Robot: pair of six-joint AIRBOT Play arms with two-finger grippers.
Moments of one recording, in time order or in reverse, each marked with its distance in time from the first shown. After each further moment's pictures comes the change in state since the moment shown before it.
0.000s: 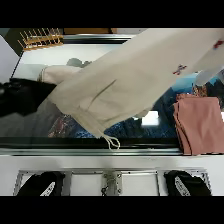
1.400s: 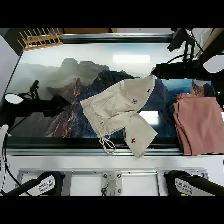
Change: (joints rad) left arm 0.524 -0.550 -0.616 -0.387 0.268 0.386; right arm 0.115 -0.546 -0.142 0.129 0.438 0.004
